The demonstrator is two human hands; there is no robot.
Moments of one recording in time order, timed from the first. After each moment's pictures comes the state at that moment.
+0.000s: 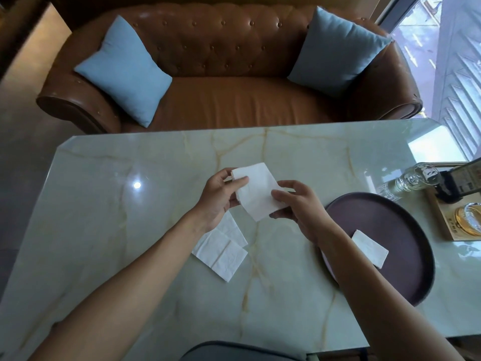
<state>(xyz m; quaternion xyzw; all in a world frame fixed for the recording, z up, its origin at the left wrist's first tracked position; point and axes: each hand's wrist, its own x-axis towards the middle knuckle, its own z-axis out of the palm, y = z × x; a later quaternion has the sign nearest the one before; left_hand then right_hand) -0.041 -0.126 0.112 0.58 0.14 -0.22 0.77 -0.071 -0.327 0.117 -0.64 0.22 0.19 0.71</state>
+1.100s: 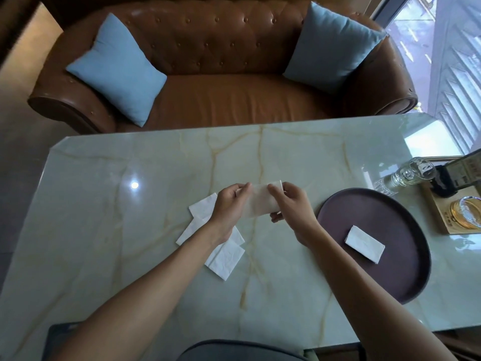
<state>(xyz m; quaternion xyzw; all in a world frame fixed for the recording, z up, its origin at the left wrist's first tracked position) -0.065 -0.160 0.086 0.68 0.15 -0.20 0.69 -0.078 -0.318 0.101 -0.74 0.19 0.12 0.63</state>
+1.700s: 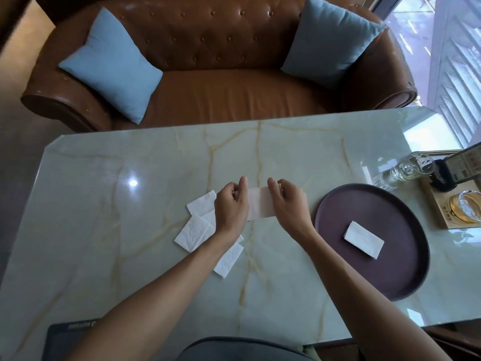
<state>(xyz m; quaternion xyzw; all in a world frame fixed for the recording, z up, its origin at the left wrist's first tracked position) -0.075 -0.181 0.084 0.79 0.17 -0.04 0.59 -0.081 -0.312 0.090 -0.86 0.15 0.01 0.49</state>
